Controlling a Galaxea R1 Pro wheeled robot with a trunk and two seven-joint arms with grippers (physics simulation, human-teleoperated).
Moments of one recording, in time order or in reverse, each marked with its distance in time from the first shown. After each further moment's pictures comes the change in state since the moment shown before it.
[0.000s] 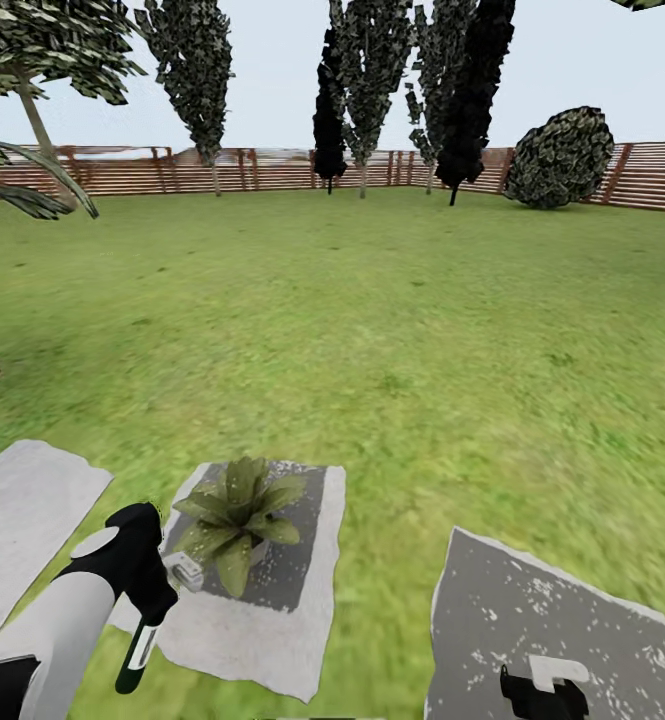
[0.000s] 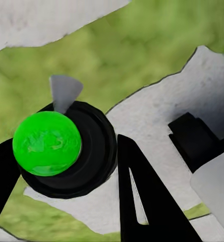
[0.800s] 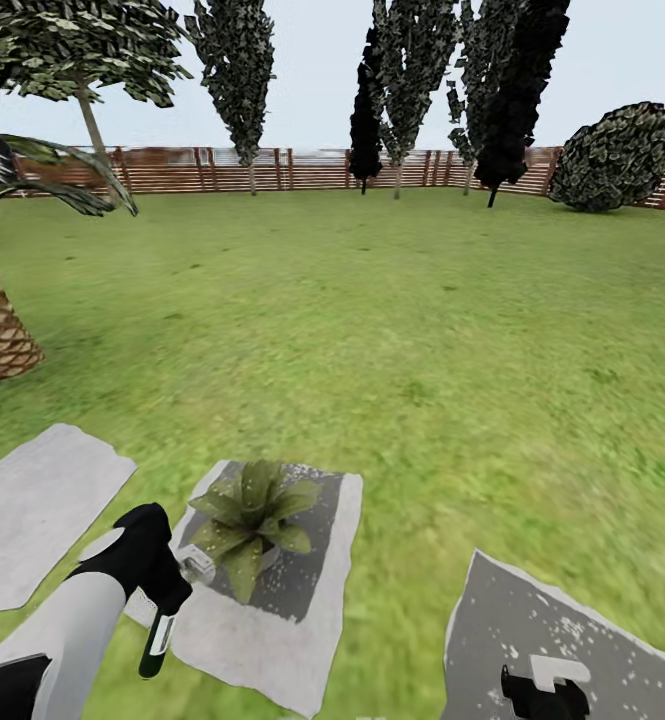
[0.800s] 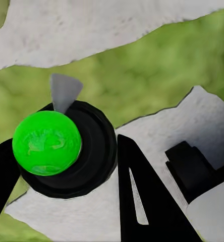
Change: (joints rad) left arm 0.000 -0.040 0.056 0.000 0.065 0.002 0.114; right arm 0.000 -0.002 0.000 0.000 0.001 -0.002 0.000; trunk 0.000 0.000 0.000
